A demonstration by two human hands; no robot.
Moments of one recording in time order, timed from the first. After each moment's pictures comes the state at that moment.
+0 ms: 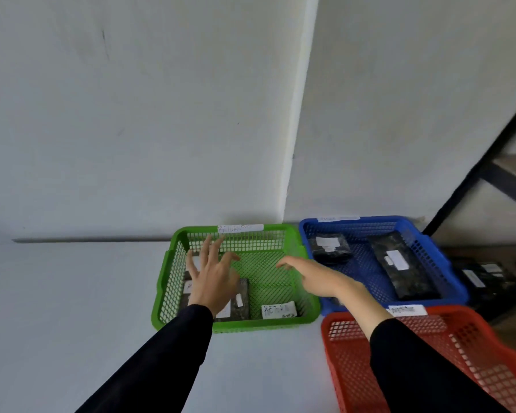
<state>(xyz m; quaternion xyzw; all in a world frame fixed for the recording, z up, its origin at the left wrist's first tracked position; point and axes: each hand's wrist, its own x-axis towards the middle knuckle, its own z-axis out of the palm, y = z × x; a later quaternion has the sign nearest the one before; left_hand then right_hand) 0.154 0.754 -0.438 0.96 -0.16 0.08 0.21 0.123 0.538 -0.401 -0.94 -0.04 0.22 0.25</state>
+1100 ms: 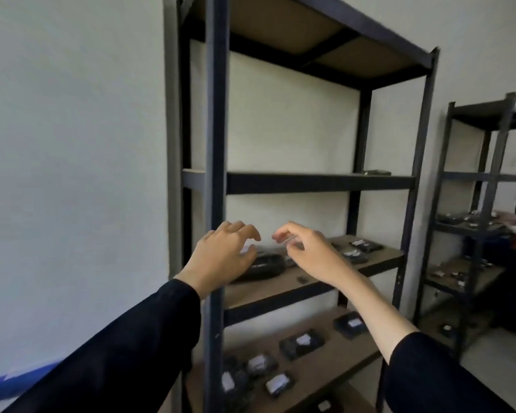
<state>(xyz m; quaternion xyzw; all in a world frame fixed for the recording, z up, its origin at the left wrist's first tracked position) -0.122 0.157 -0.142 0.79 -0.51 0.26 0.22 -0.232 0.003 -0.142 -0.92 0.04 -0.29 0.26</state>
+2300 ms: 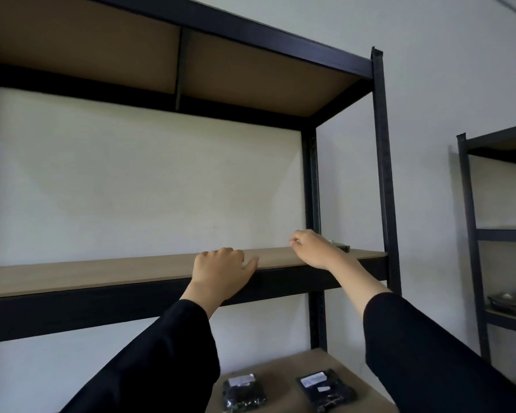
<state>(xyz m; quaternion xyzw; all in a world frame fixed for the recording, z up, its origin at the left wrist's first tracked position) -0.050 -0.432 -0.029 0.87 -0.31 0.37 0.06 -0.117 -0.610 -0.001 -0.94 0.12 -0.27 0.14</state>
